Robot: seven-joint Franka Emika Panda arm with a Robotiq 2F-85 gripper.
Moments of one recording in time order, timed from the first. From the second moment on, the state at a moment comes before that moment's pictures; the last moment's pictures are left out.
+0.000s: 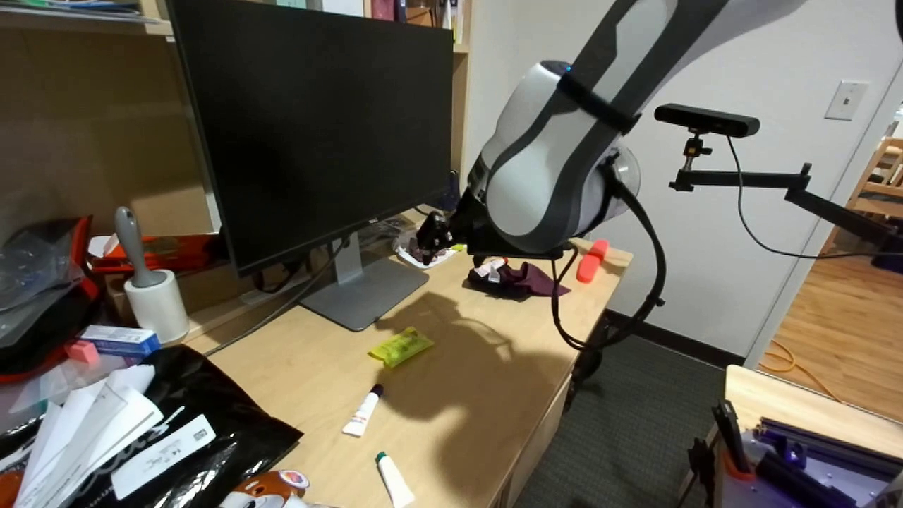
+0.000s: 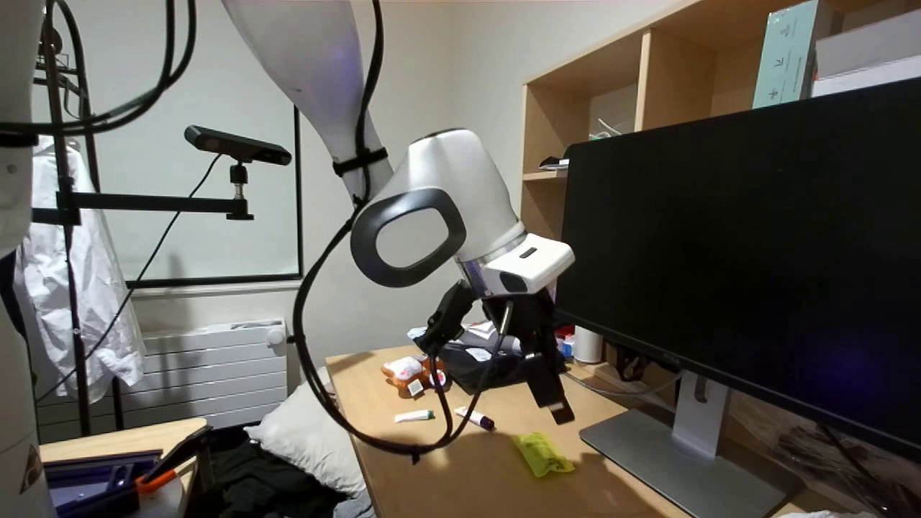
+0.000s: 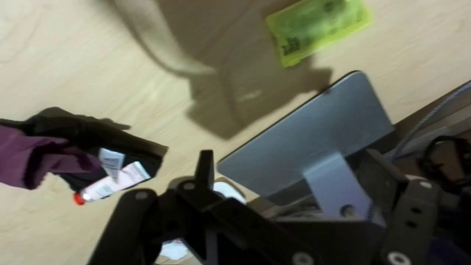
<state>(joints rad) 0.16 0.19 -0.30 -2.53 0.13 3.21 0.44</state>
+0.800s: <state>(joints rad) 0.21 0.25 -0.38 -2.51 0.14 2.95 0.48</state>
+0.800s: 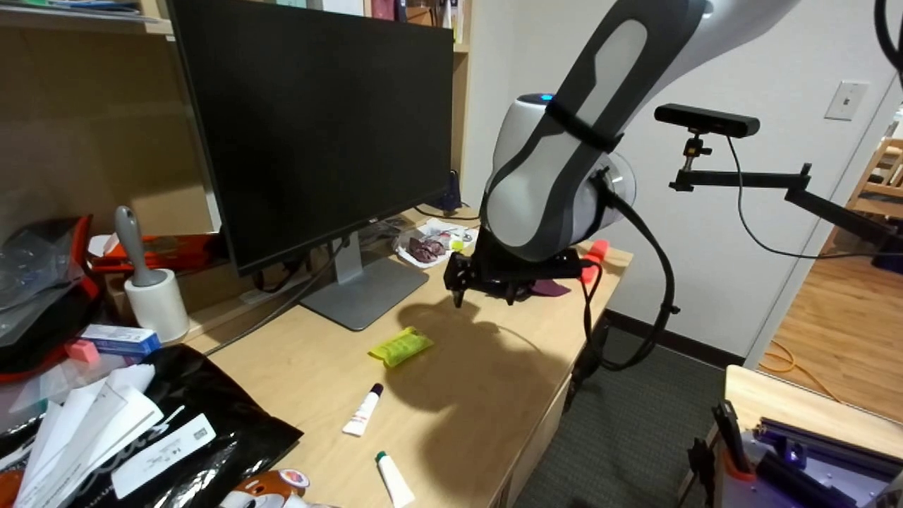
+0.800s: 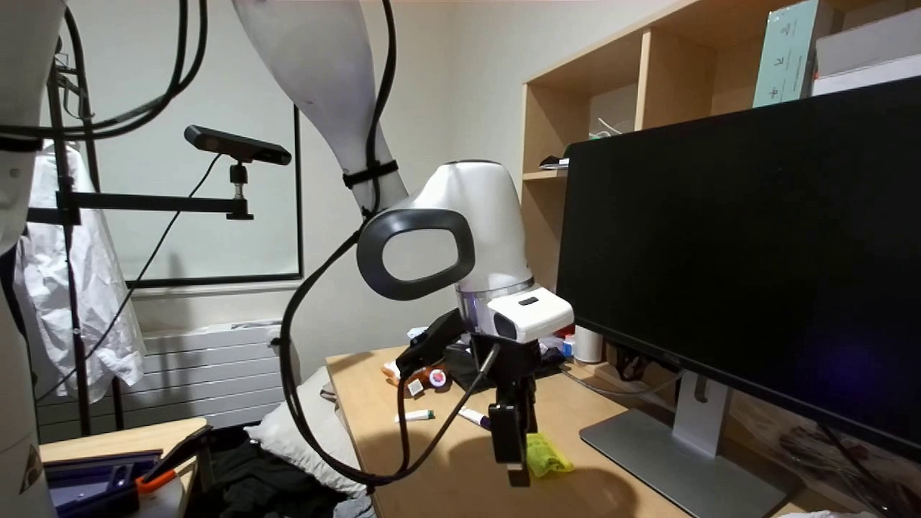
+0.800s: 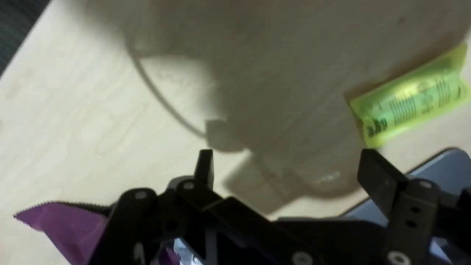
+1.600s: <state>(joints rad) -0.09 0.25 -0.08 -2.40 0.59 2.35 0.31</state>
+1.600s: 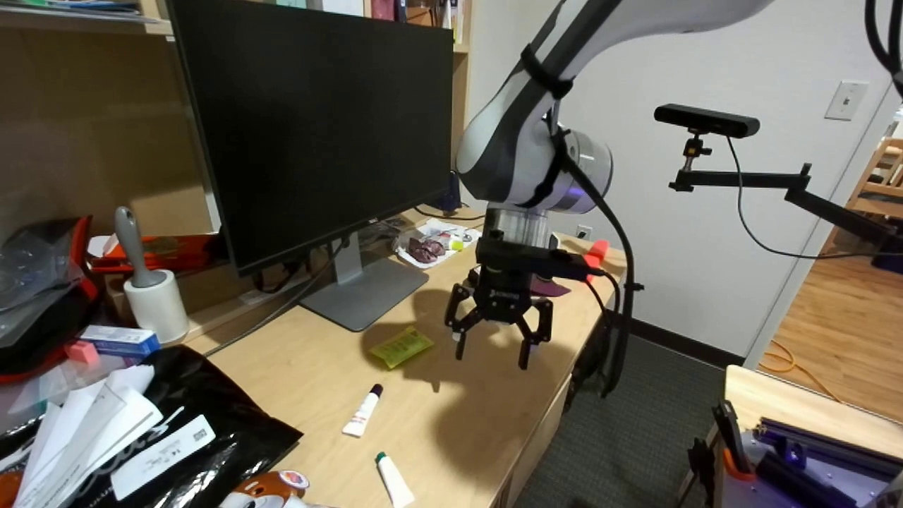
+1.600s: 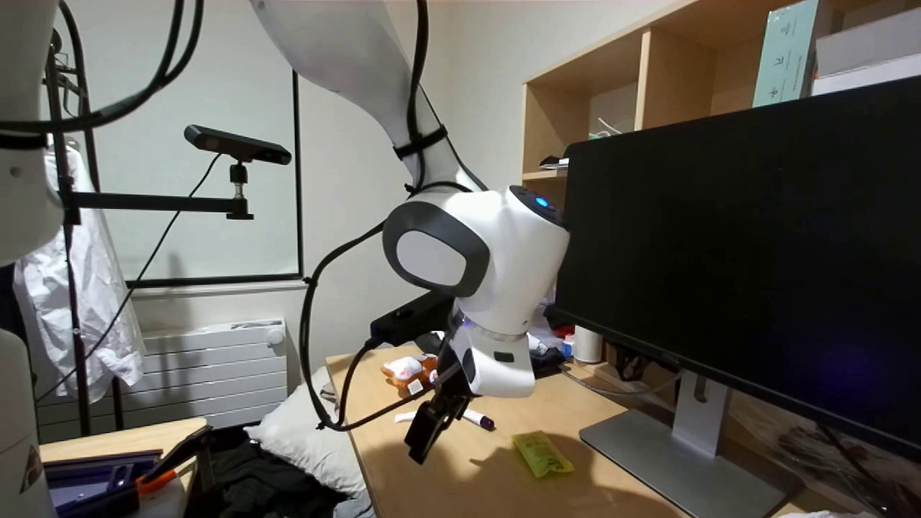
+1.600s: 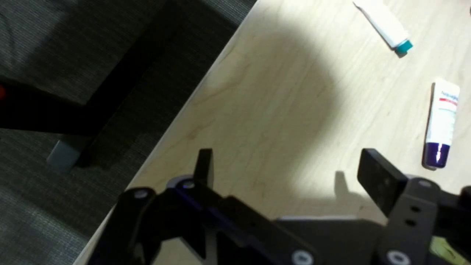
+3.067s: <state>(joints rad) 0.01 0.42 0.17 -2.35 1.40 3.28 0.05</state>
